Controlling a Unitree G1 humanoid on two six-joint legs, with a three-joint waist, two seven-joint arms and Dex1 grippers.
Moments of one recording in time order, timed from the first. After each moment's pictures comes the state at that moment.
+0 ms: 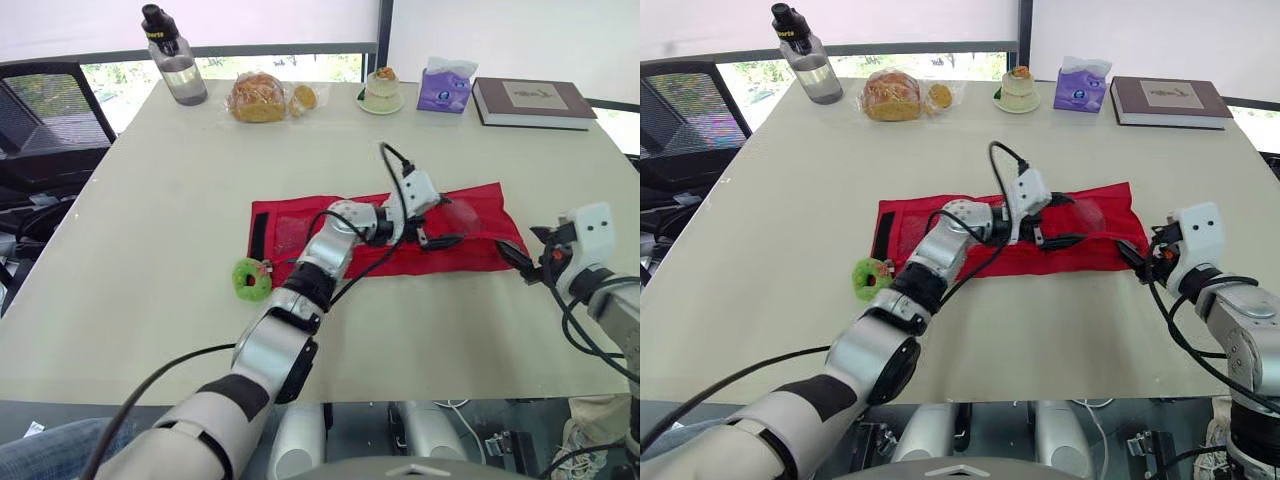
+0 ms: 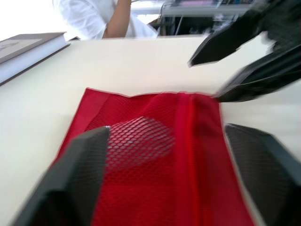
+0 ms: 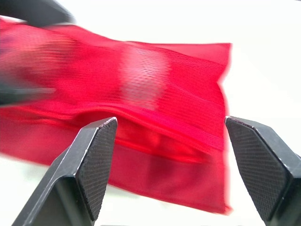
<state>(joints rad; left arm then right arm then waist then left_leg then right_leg) -0.89 0.03 -0.20 0.60 -0.06 0.07 -1.02 -0.12 -0.54 -0.36 -0.43 0.38 0.88 0.43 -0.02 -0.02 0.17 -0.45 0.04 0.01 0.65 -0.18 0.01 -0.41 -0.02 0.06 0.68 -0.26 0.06</state>
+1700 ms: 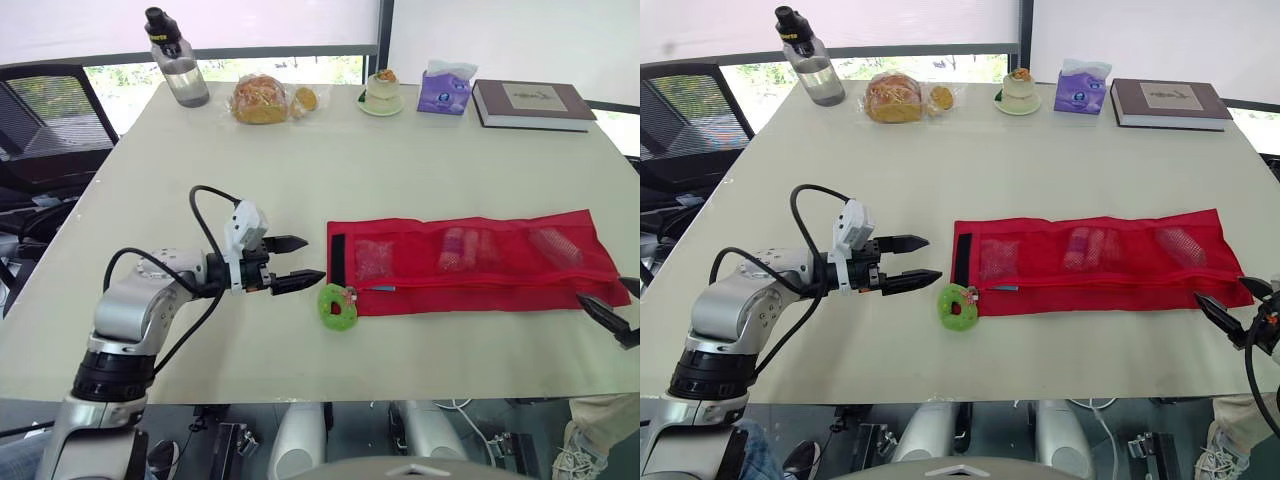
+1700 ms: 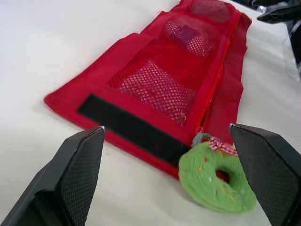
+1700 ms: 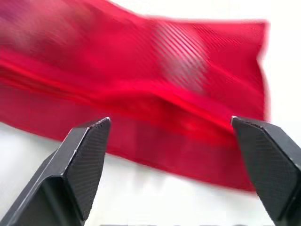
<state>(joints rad) -0.35 0.71 0.04 -0.16 -0.56 0.77 -1.02 0.31 -0.72 -0.65 -0.31 0.58 0.52 0.78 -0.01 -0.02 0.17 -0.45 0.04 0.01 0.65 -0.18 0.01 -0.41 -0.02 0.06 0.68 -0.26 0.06</state>
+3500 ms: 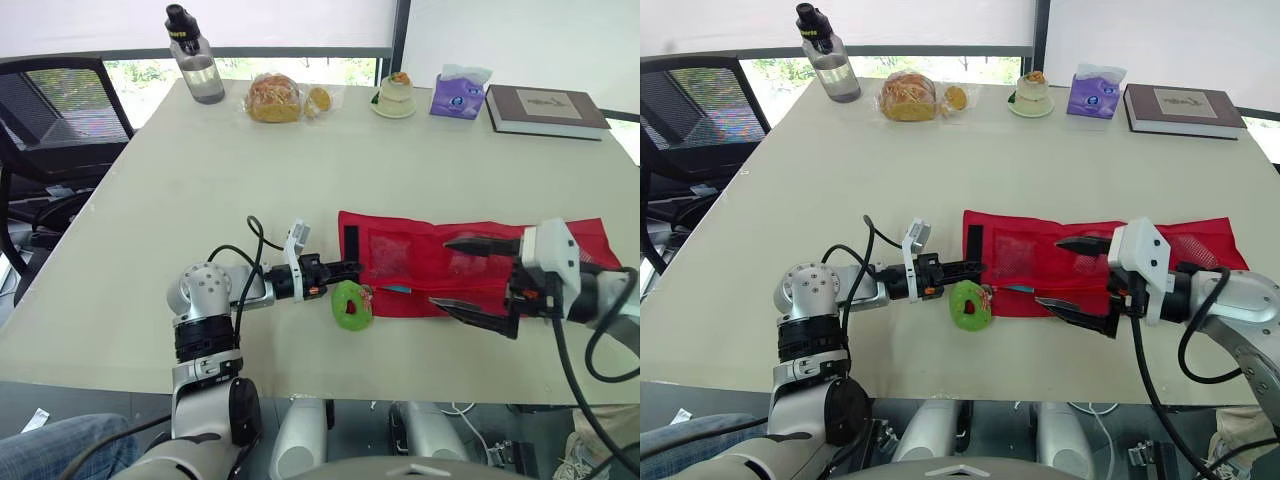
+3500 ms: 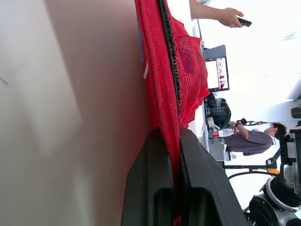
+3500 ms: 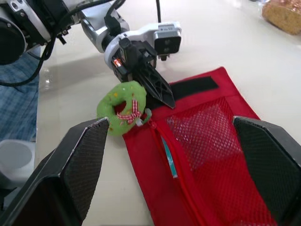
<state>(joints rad) -0.56 0.18 0.42 0.12 -0.84 1.61 -0.46 -0.12 -0.86 -0.12 -0.69 0.73 0.59 0.83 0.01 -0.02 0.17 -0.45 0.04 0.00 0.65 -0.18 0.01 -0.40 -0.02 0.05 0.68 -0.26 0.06</state>
